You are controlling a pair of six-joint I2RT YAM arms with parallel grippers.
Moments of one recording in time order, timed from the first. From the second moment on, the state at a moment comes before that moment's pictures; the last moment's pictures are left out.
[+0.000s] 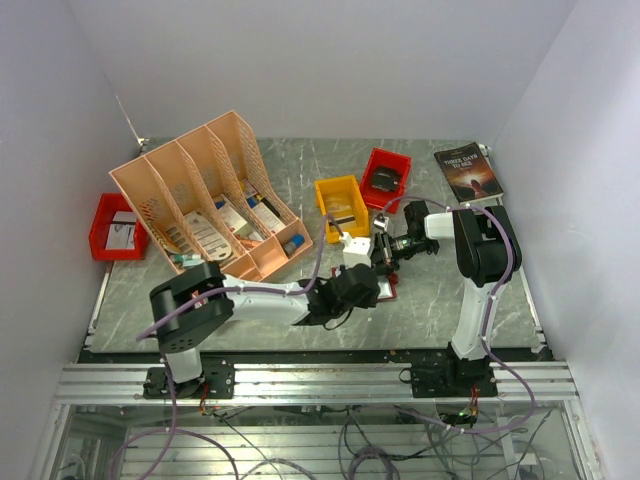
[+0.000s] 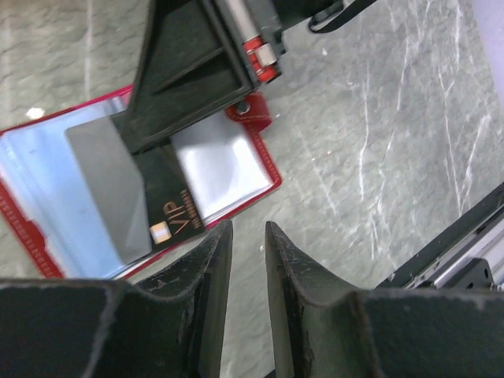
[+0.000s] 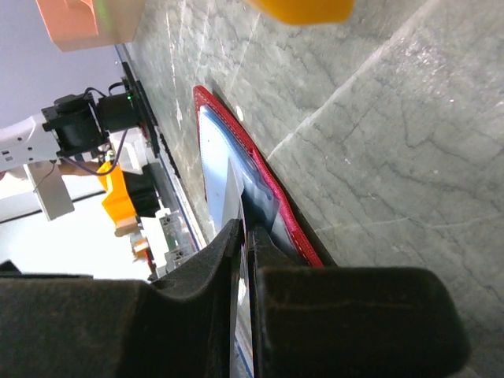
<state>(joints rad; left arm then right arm) -1.22 1.73 0.95 0.21 -0.39 -0.79 0.15 2.07 1.07 -0.48 -1.10 -0.01</state>
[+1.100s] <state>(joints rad) -1.24 2.05 1.31 -0.10 -0.58 -0.82 0.15 2.08 1.08 -0.49 -1.11 -0.01</state>
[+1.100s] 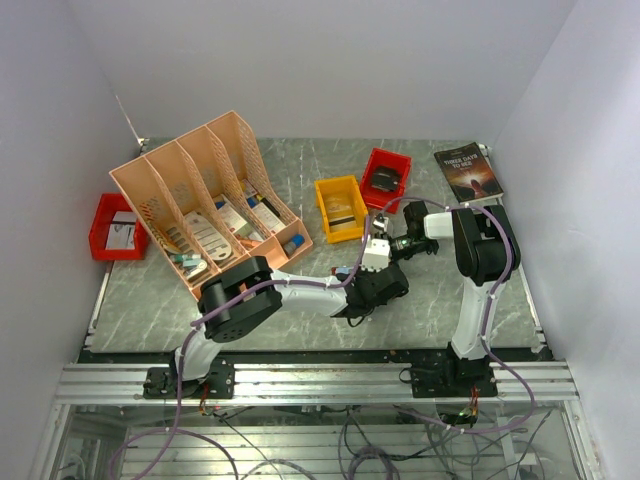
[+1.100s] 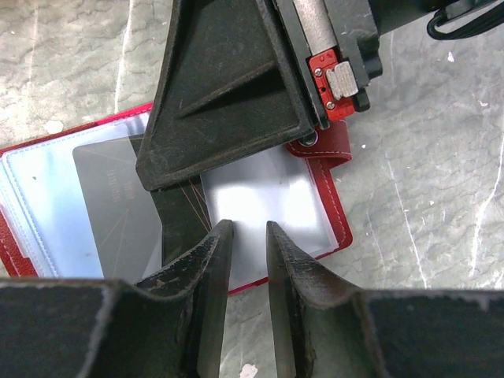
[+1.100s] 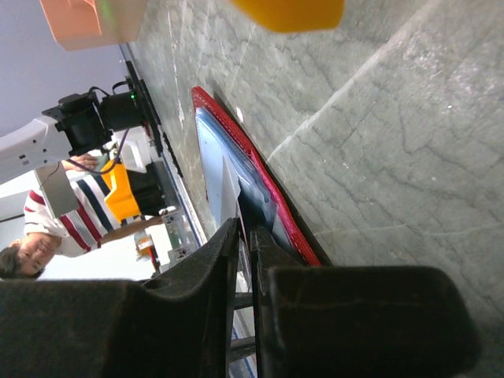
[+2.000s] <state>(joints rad) -1.22 2.05 1.31 -0.13 -0.63 -0.84 0.15 2.09 1.12 -0.55 -1.14 -0.06</state>
